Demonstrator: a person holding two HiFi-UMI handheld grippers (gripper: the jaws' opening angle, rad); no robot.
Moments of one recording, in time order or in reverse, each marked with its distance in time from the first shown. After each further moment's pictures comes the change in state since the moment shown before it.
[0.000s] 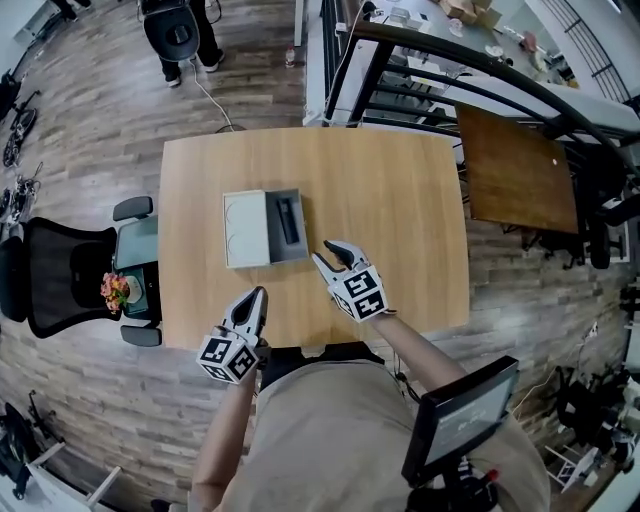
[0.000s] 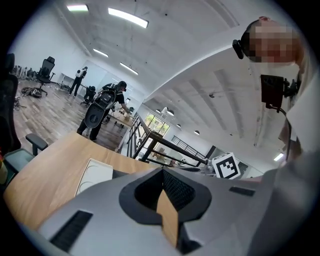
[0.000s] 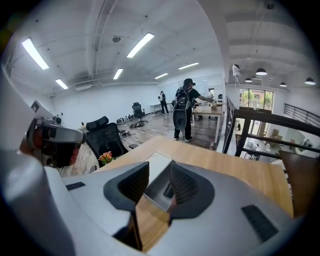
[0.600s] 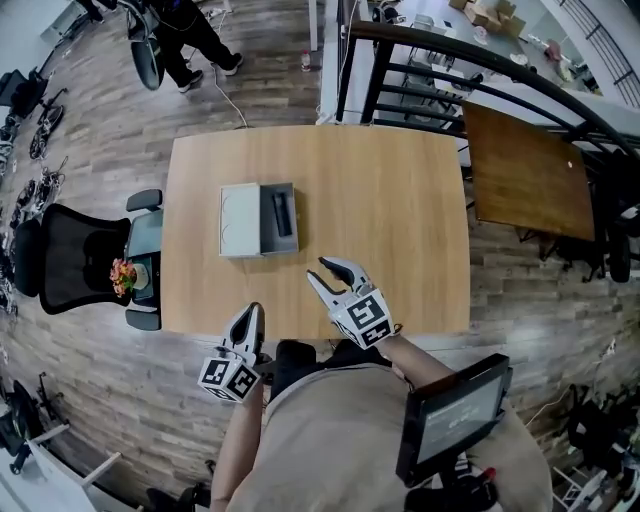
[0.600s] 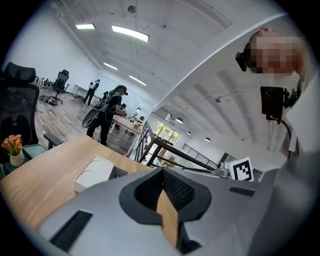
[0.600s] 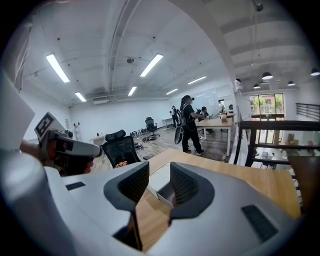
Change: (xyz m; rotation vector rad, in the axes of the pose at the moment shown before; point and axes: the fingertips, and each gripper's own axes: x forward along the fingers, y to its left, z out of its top) left arm -0.032 -0.085 -0.029 -0.018 -0.116 0.140; right arm -0.106 0.023 0.009 -0.043 -0.205 0.137
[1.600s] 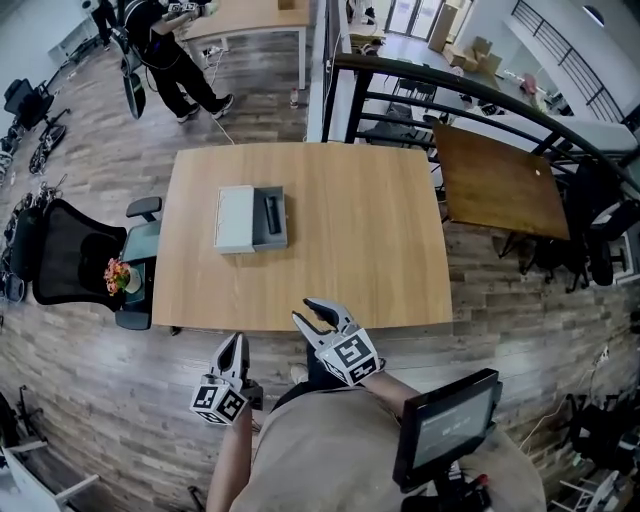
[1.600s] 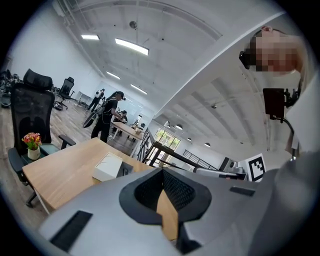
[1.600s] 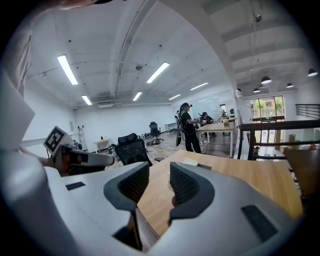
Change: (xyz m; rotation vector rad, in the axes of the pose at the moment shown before) left arm -0.150 -0.017 -0.066 0.000 -0.085 0.013; right arm -0.104 0.149 -0.039 0.000 -0.052 0.019
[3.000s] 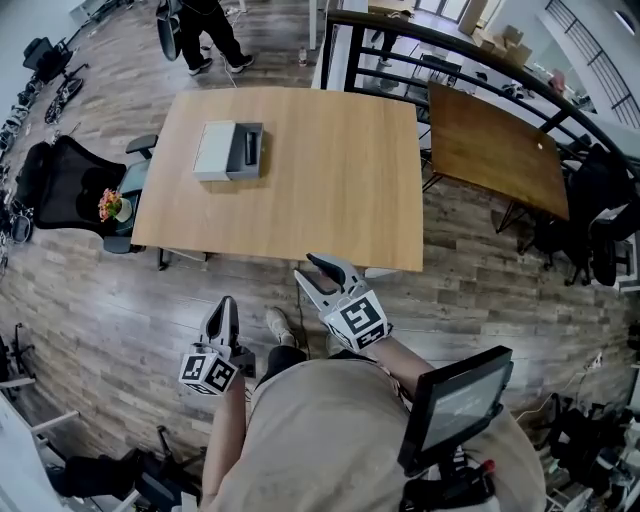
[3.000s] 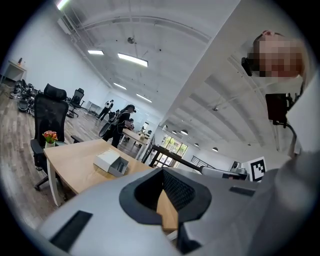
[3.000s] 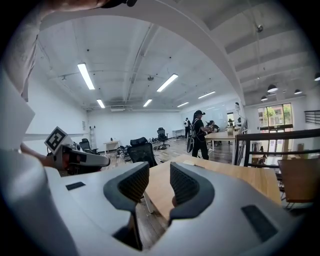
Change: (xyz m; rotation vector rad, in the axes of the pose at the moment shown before) left arm -0.078 -0.162 -0.087 0.004 -0.101 0.110; right arm -0.198 -0.007 -0.018 -0.085 -0.083 0.082
